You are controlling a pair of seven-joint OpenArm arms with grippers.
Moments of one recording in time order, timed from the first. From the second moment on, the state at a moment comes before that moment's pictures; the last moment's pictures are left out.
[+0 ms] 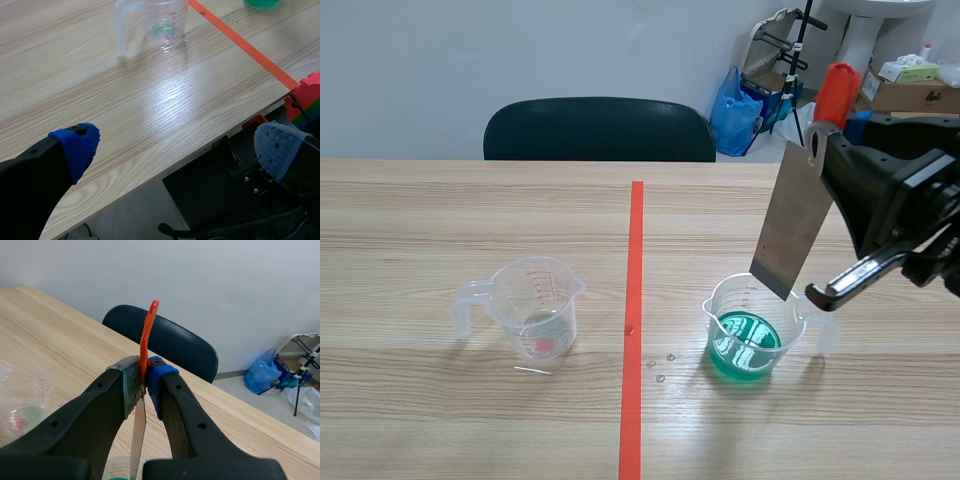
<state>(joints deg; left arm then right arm) 80.4 -28.6 -24.6 97.6 -0.5 -25.3 -50.9 -35.3 38.3 -1.9 120.4 13.4 5.9 19.6</state>
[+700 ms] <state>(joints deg) 80.4 -28.6 -24.6 97.6 -0.5 -25.3 -50.8 -28.5 38.1 -6.4 109.6 13.0 10.8 21.6</state>
